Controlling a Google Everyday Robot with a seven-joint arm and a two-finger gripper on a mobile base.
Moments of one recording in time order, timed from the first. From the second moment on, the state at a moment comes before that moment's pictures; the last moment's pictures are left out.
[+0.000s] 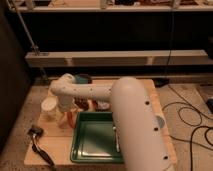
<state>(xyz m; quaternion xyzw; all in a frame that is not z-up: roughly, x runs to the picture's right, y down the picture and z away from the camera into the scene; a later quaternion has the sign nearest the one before) -0.235 0.148 0.882 -0.07 -0.37 -0.85 0.36</state>
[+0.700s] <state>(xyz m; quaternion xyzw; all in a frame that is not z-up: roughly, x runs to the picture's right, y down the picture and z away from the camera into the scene) -0.237 0.140 0.870 -0.06 -0.39 -0.85 0.35</state>
